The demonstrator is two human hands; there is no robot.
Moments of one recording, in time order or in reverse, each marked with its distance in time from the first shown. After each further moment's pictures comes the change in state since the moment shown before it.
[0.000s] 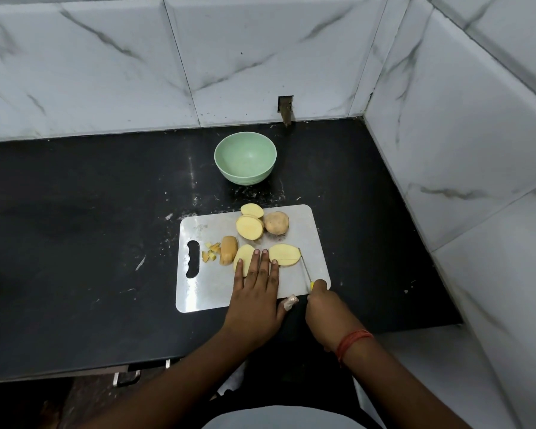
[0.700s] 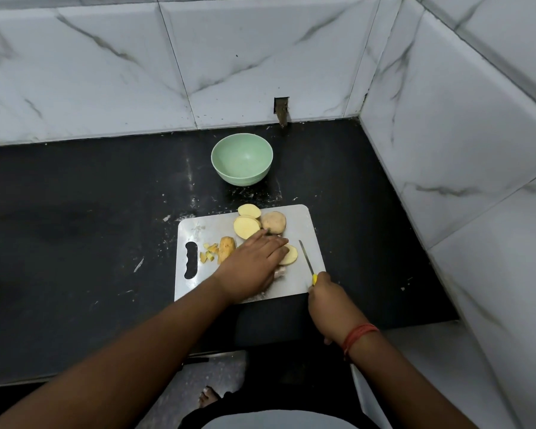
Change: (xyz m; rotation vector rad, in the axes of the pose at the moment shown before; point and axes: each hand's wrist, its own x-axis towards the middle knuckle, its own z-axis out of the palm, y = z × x) left_hand 0.067 -0.051 -0.030 -0.060 0.204 0.529; right_hand -0.004 -0.005 -0.019 0.111 0.016 0.073
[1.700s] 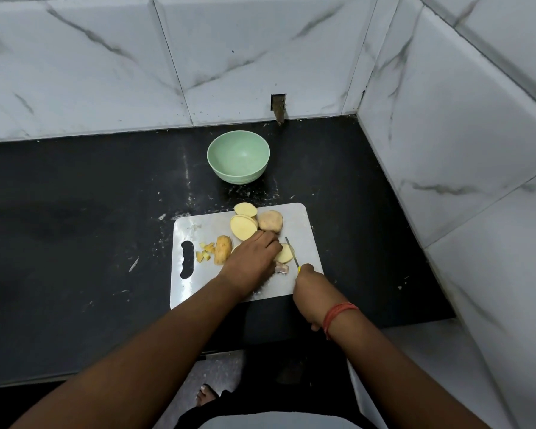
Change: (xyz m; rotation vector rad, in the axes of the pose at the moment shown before) left_hand 0.015 0.009 0.002 -0.144 0.037 -0.227; right_hand 0.016 -0.023 -0.007 -0.106 -0.126 -0.015
